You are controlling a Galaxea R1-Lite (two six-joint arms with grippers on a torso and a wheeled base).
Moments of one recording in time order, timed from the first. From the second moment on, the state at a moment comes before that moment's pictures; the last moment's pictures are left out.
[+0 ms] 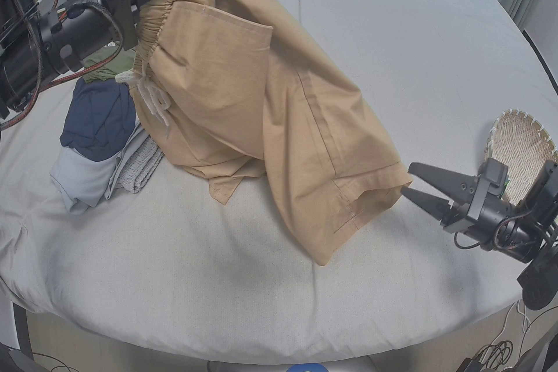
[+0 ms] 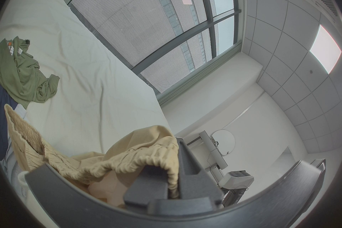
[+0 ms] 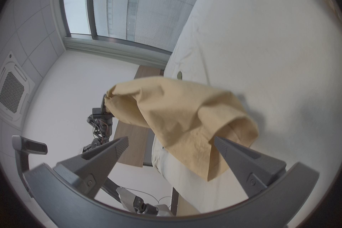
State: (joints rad) left arm -0.39 1.51 -1.24 -0.56 -0.59 -0.69; right arm 0.37 1.66 -0.28 -1.50 0.58 0.94
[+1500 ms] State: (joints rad) left arm -0.39 1.50 -1.21 -0.57 -0.59 -0.69; right arm 0.60 1.94 -0.43 -1.54 0.37 0.81
